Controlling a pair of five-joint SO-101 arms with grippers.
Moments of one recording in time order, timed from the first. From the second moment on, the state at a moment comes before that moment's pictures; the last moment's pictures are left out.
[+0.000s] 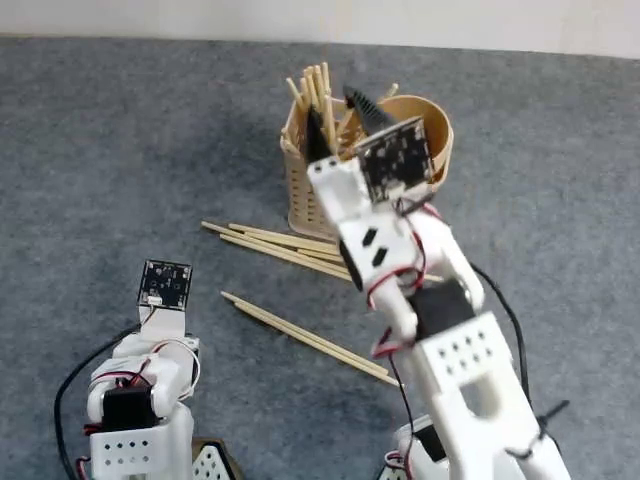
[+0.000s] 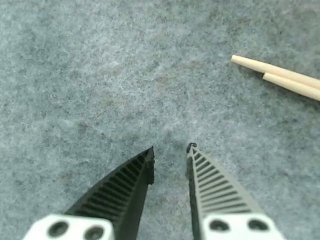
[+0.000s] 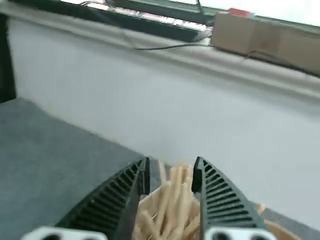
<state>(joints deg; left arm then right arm) -12.6 -104.0 96.0 77.1 -6.7 -30.0 -47.8 38.7 18.0 11.0</state>
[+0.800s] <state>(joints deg) -12.6 -104.0 96.0 77.1 -6.7 -42.8 -57.0 49.9 57.9 11.0</state>
